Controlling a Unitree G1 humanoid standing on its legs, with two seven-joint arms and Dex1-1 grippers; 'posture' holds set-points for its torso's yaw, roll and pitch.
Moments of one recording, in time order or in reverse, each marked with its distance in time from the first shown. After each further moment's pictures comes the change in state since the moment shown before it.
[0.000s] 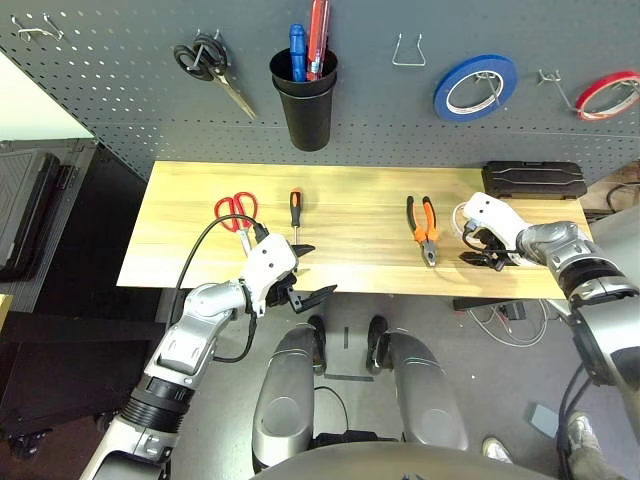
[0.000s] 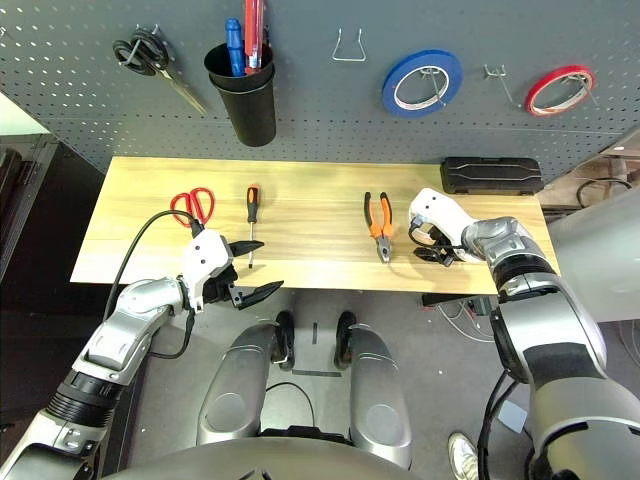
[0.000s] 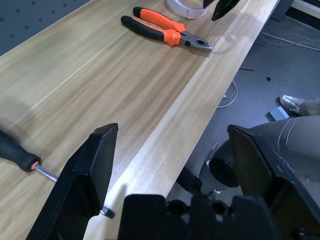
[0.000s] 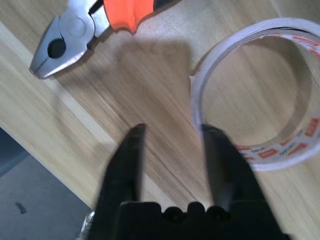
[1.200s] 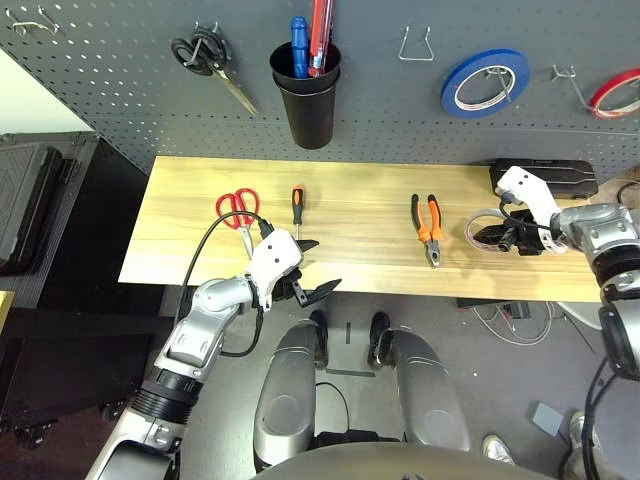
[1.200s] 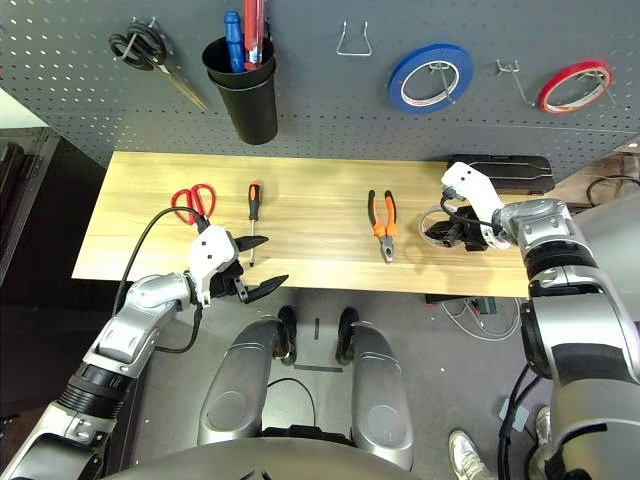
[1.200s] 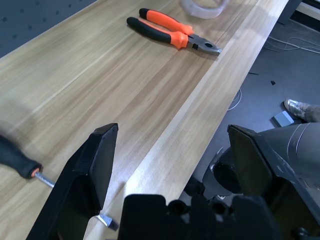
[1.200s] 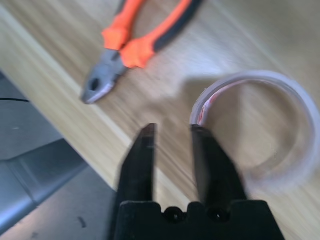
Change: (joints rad) left arm -0.045 -0.037 -0.020 0.058 0.019 -0.041 0.017; right arm -0.003 -0.135 -0.128 -0.156 0.152 0.164 0.276
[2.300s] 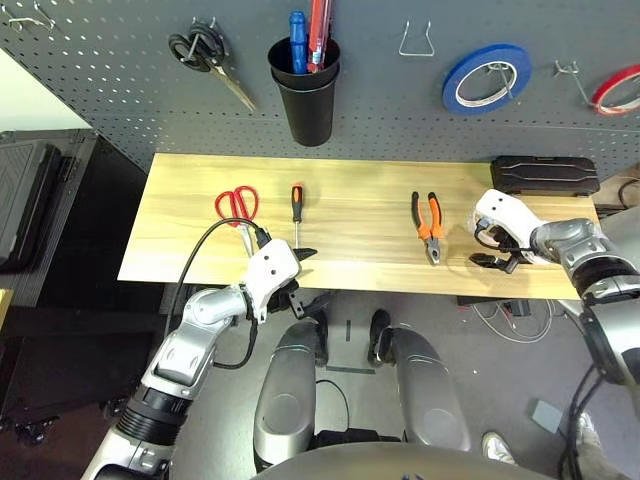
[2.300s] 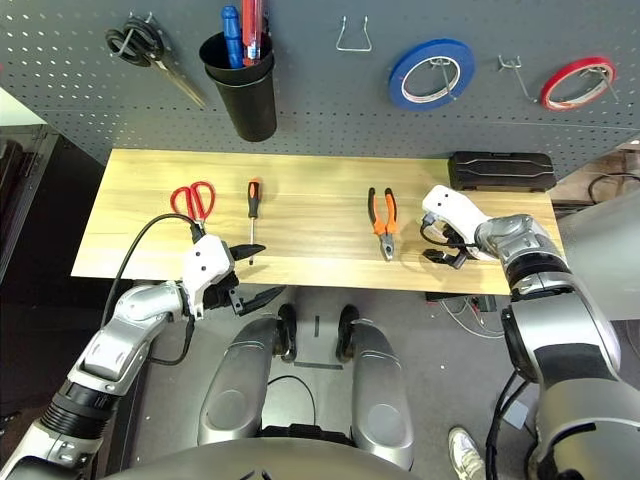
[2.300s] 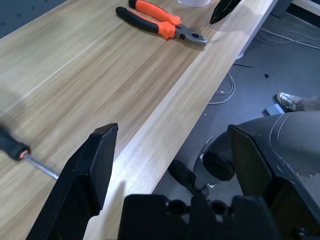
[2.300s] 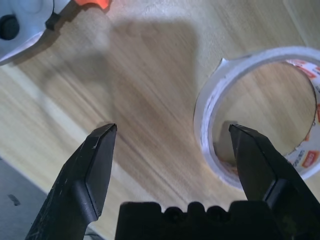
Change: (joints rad) left arm 0.106 0.056 0.020 -0.185 -0.017 0.106 0.003; right arm -0.016 0.117 0.099 0.180 -0.175 -0.170 -0.344
